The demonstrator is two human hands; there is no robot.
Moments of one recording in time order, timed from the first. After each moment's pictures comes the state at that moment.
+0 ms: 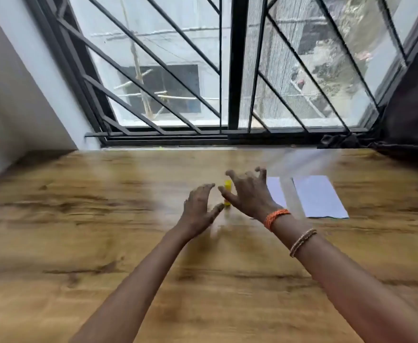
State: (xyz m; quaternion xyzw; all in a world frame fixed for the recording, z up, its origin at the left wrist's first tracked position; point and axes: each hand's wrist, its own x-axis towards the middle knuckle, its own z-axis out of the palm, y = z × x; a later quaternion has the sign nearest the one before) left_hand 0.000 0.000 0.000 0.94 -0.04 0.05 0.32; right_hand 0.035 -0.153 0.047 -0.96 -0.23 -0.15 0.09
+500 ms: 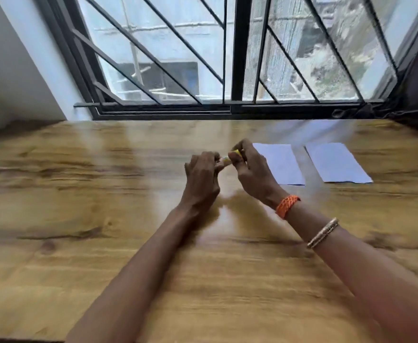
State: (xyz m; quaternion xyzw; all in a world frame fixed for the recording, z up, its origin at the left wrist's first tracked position) left_hand -0.011 -0.011 -0.036 0.91 -0.07 0.29 0.30; right_hand 0.007 -0.142 -0.006 -0.83 -0.23 -0.14 0.48
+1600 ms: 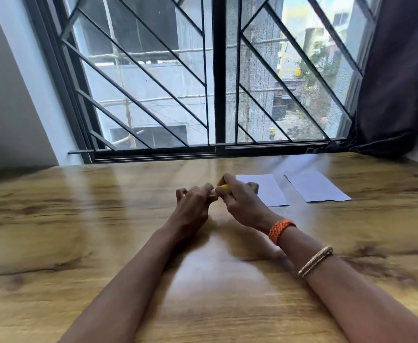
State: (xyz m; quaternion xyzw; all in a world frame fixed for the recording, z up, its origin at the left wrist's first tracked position) left_hand -0.006 -0.007 -0.039 0.93 -0.17 0.24 0.21; right_hand -0.004 -0.155 -0.020 -0.89 -0.26 -0.17 0.34
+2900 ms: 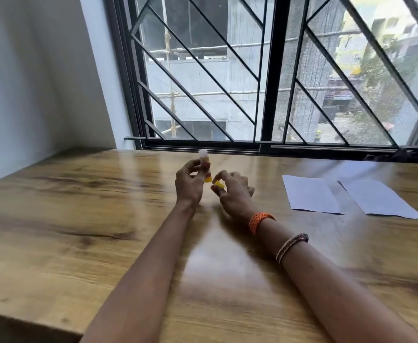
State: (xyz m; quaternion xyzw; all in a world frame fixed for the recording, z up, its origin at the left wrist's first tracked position) left_hand -0.007 0.063 -0.025 0.69 0.06 0.33 0.64; right_hand 0.023 -0.046 -0.043 -0.89 -0.23 -0.12 0.38
